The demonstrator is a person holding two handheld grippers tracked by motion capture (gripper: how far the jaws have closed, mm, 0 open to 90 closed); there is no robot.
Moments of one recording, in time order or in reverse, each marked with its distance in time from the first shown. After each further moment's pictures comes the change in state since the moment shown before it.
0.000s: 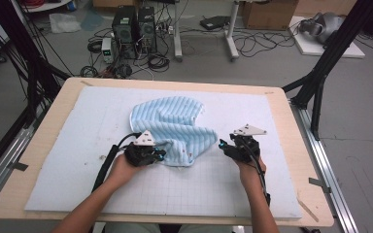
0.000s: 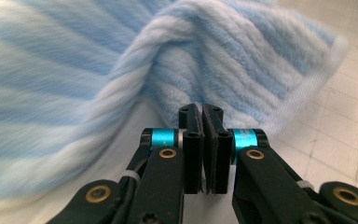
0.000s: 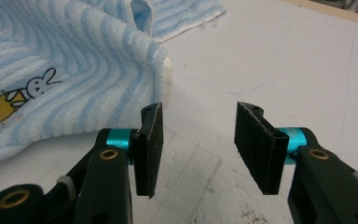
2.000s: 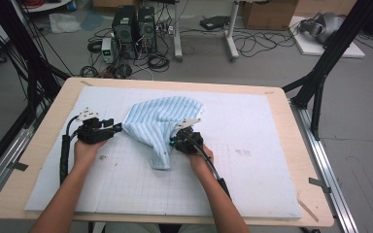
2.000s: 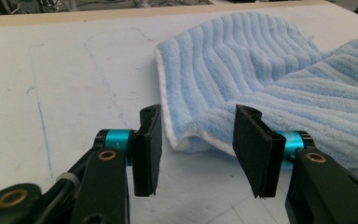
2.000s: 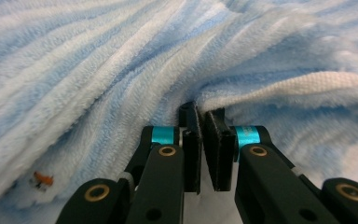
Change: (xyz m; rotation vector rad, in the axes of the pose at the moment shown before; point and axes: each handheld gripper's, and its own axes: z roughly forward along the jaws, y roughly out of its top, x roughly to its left) left arm 0.109 -0.045 -0.078 -0.235 0.348 -0.337; right arm 0.109 0.048 0.107 0.103 0.289 -0.155
